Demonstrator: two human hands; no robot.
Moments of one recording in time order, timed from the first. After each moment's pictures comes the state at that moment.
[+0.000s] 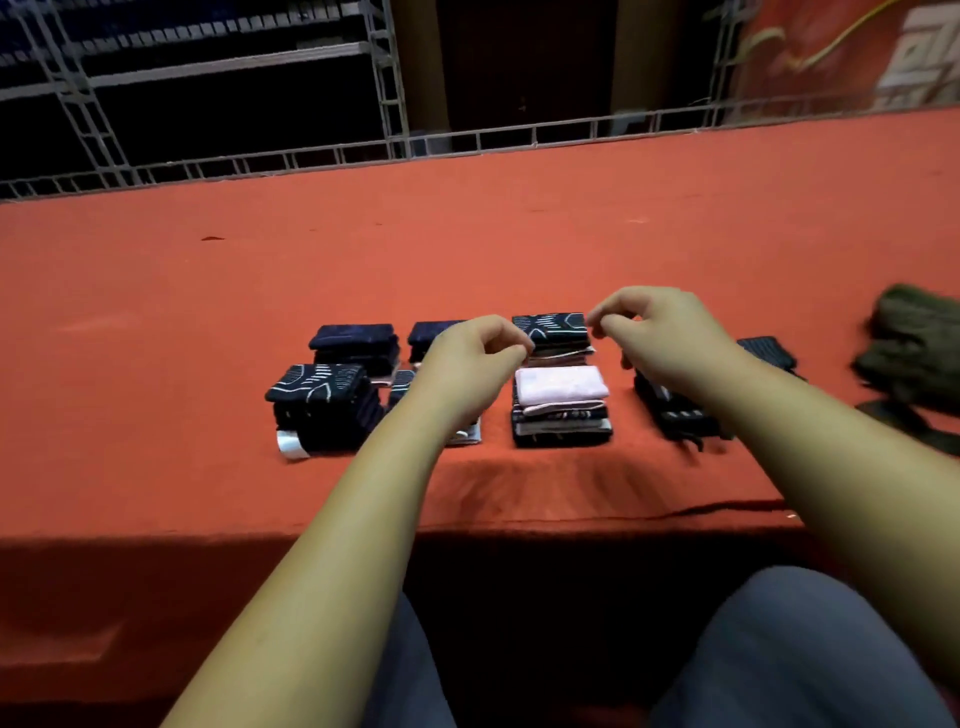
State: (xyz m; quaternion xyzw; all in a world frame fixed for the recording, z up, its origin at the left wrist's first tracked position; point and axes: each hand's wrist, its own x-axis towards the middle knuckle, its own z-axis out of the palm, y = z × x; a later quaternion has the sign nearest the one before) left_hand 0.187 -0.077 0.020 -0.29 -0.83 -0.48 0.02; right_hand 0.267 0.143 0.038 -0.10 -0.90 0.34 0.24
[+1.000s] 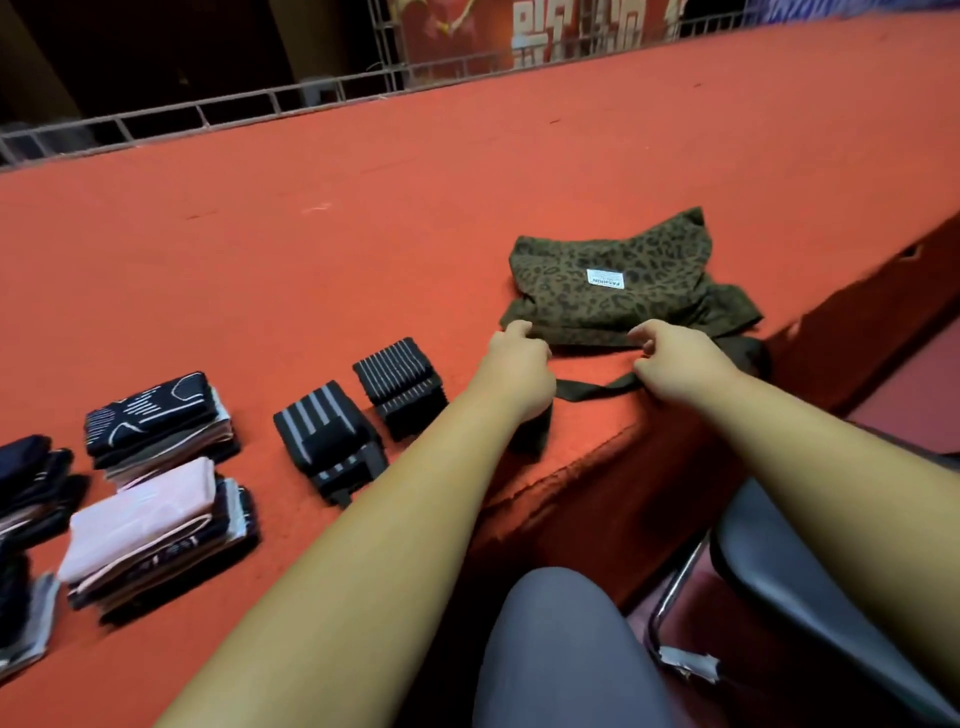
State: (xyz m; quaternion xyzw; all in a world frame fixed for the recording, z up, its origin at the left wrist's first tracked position) left_hand 0.304 0.381 -0.071 -0.56 -0.82 -0.13 -0.08; right_hand 0.487 0.495 -0.075 -0.52 -0.81 0.23 0.14
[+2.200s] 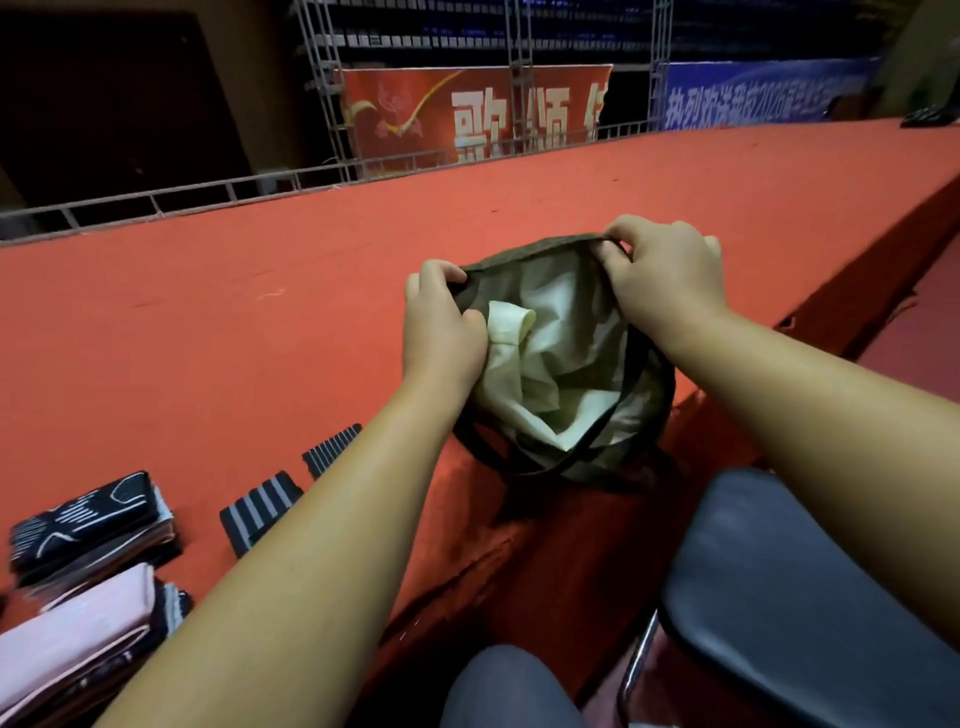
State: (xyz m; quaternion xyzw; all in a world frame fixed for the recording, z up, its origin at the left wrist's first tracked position) left_hand 0.324 0.378 0.058 -0.47 -0.70 -0.54 0.02; right_hand 0.520 0.502 0.092 -0.46 -0.79 -0.04 0.42
